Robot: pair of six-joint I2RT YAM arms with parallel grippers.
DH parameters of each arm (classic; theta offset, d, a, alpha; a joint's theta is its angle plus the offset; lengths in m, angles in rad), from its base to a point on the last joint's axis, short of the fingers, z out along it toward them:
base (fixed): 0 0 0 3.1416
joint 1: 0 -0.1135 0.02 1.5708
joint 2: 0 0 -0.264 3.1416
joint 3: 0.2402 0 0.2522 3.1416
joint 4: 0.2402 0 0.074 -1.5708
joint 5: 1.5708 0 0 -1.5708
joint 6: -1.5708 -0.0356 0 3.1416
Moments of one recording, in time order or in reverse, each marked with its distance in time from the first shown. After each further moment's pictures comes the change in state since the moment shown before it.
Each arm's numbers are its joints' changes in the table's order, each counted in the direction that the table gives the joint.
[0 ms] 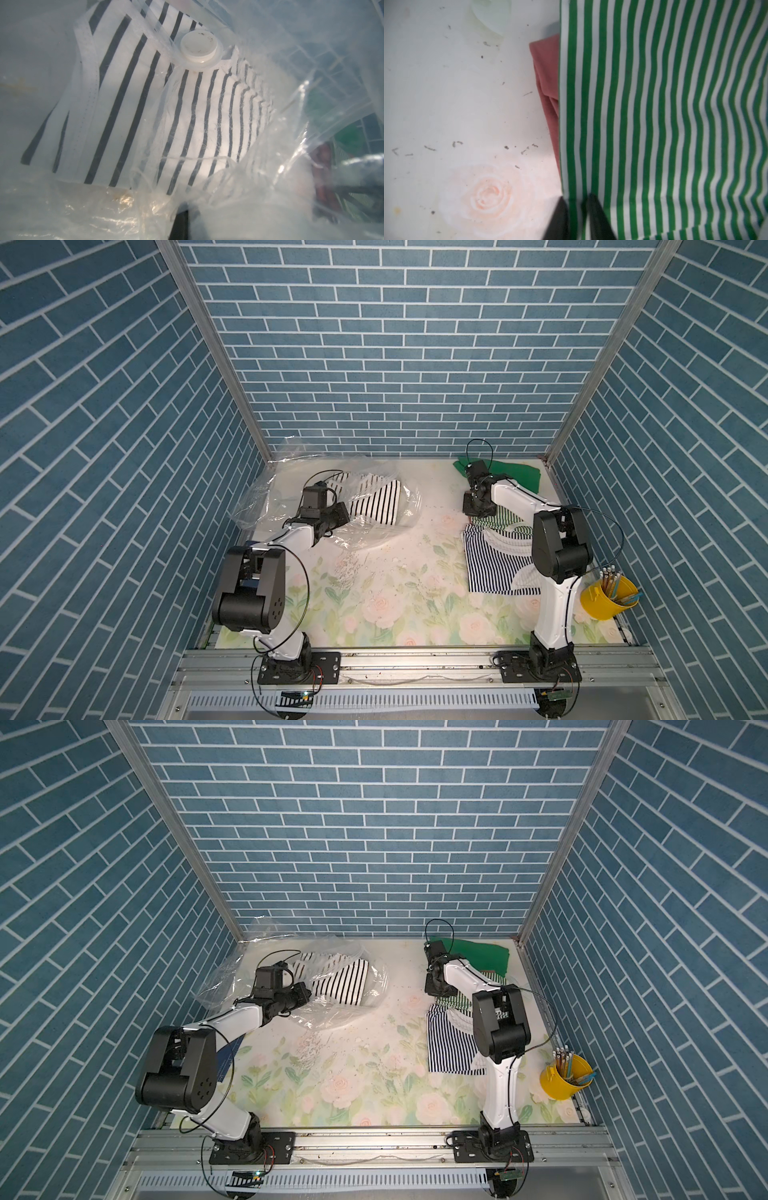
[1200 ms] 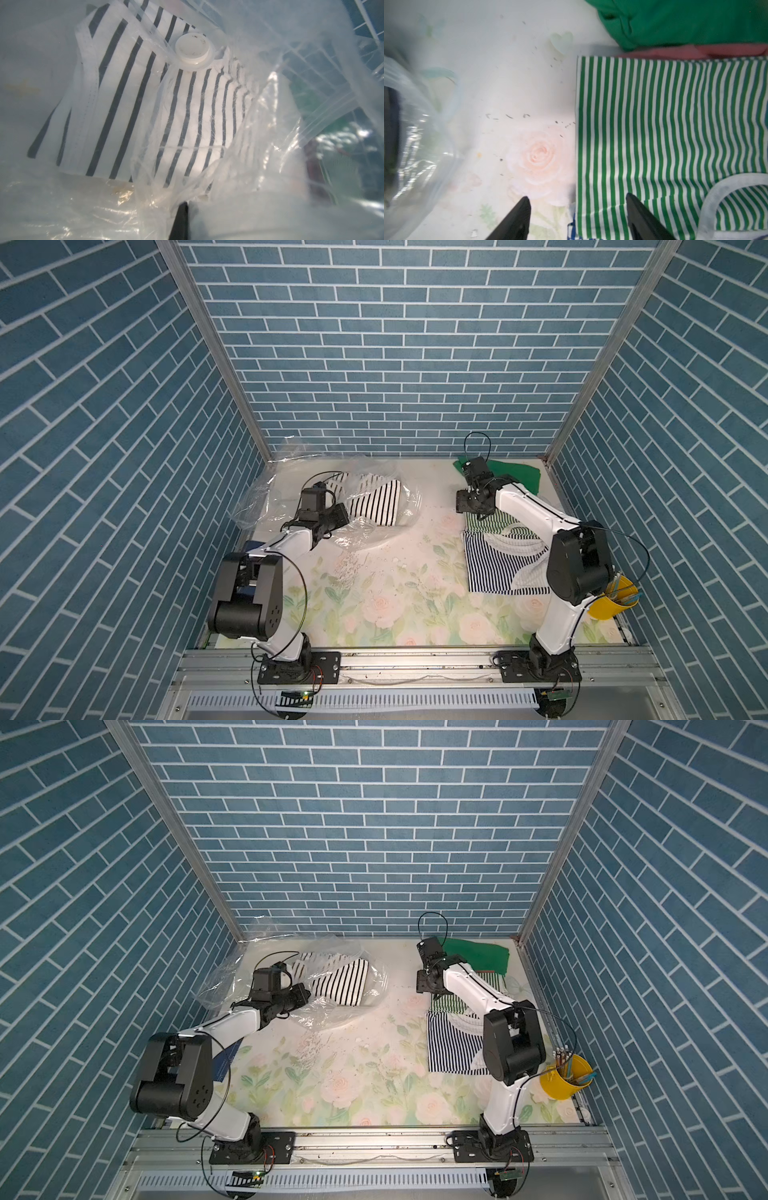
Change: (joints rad) left arm 0.000 -0.067 -0.042 0.003 0.011 -0.014; right arm -0.096 -0.230 -0.079 -0.039 -0.010 0.048
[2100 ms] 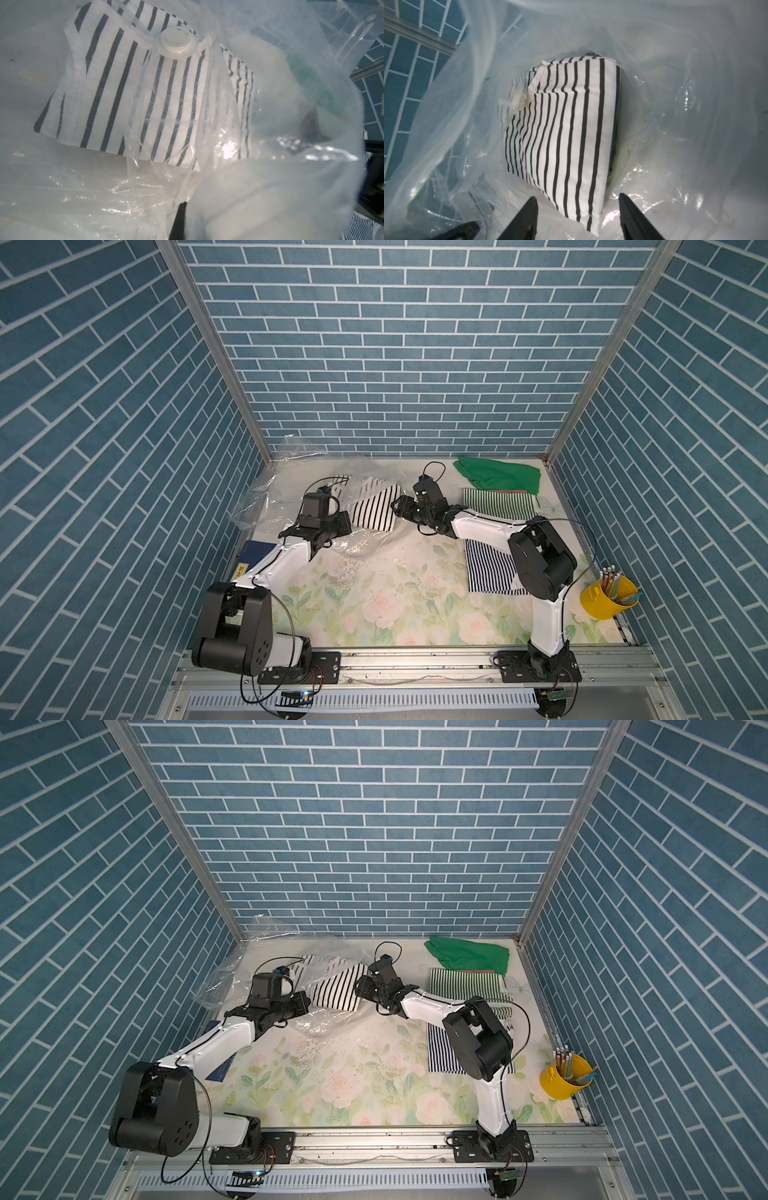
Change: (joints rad) left arm 0.074 -0.157 -0.033 0.166 -0.063 -0.065; right arm -0.277 0.201 -0.138 -0.779 -0.271 -0.482
